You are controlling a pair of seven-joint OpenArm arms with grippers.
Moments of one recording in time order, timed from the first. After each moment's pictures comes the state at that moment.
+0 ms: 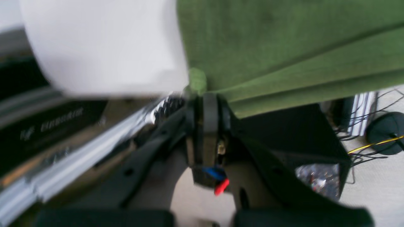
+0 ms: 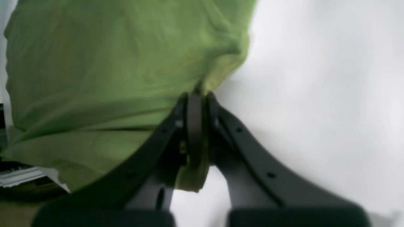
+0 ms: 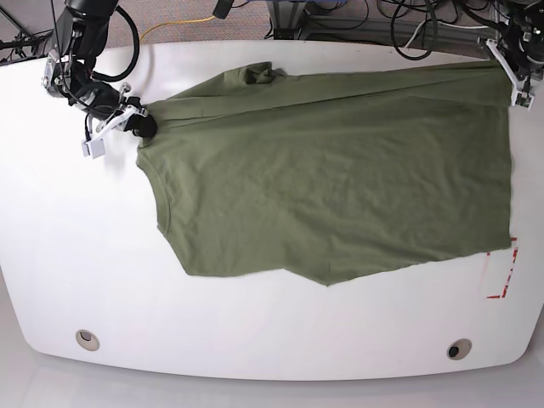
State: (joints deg) left arm 29.1 -13.8 -47.7 112.7 -7.6 -43.2 66.2; right arm -12.5 16.5 27.5 81.0 53.1 31.1 -60.1
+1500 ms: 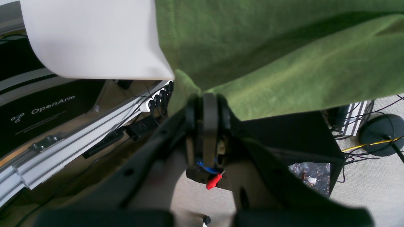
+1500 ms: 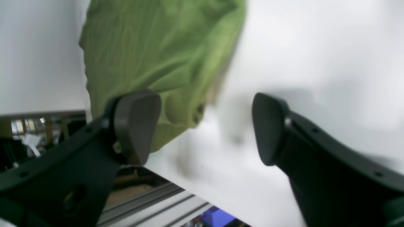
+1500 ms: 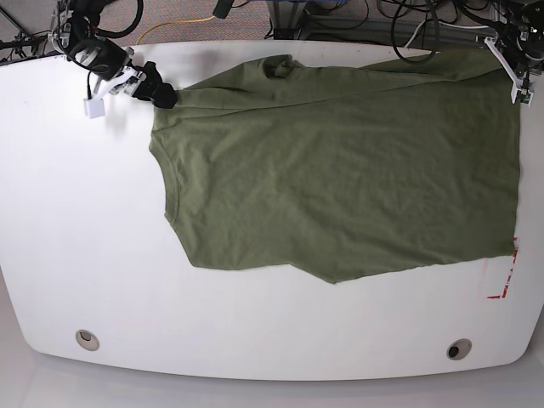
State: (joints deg) left arm 27.3 -11.4 -48.0 111.7 -5.9 -43.2 66.6; right arm -27.1 15.6 27.3 87.5 74.1 30.4 -60.1
